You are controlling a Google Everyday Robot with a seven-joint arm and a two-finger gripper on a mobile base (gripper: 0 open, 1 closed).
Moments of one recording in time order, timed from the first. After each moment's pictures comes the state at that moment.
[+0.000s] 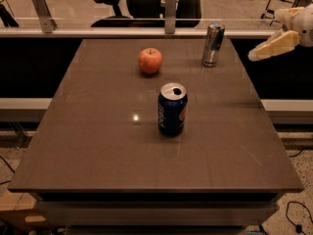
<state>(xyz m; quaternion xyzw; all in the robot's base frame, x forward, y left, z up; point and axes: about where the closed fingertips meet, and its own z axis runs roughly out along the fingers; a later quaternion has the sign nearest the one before) 0.658 -0.294 0.960 -0.42 0.75 0.14 0.49</state>
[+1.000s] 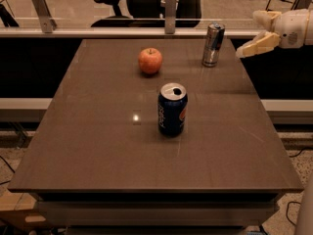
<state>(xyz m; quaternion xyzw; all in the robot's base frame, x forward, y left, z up) 0.709 -0.275 0.938 -0.44 0.68 0.23 0.54</state>
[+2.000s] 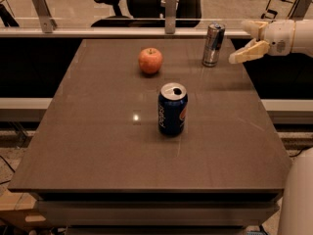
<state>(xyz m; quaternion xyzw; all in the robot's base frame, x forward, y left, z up) 0.719 -0.259 0.909 -0.44 0.66 0.28 0.53</state>
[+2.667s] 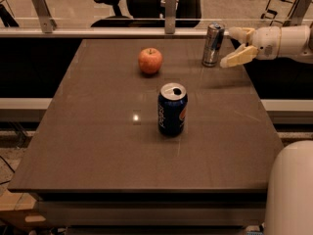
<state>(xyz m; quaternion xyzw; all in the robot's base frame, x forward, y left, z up) 0.729 -0.234 0.886 -0.45 0.65 0.32 0.52</state>
